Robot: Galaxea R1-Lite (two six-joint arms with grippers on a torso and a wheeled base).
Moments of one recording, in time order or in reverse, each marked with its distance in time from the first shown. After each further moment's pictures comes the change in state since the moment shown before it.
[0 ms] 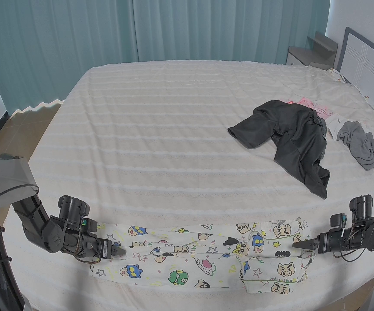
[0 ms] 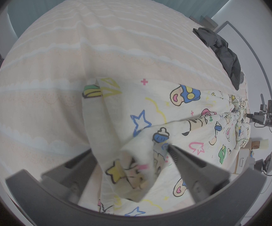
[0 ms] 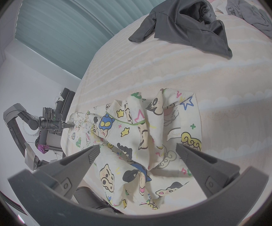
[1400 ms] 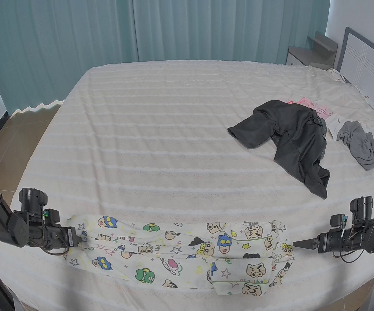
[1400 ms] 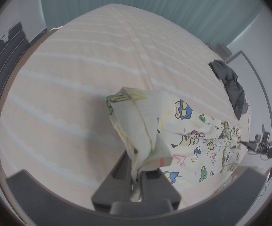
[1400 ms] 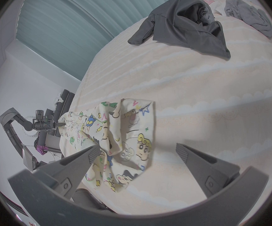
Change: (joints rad) left arm 0.267 -0.189 0.107 0.003 -0.050 -0.002; right arm -0.010 0.032 0.022 -0.082 0.001 0.008
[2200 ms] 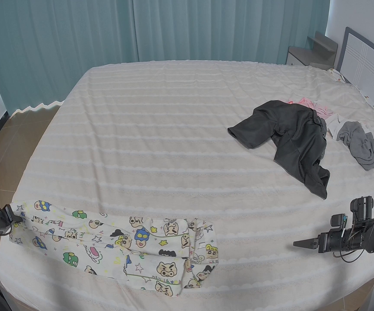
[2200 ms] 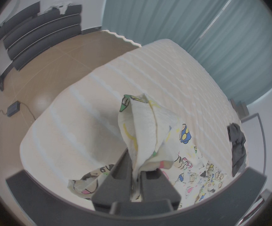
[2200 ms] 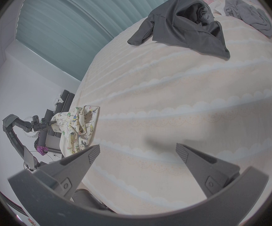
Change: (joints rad) left arm 0.652 -0.031 -0.231 0.221 -0.266 0.056; right arm -0.005 0.002 -0.001 0.000 0.004 0.001
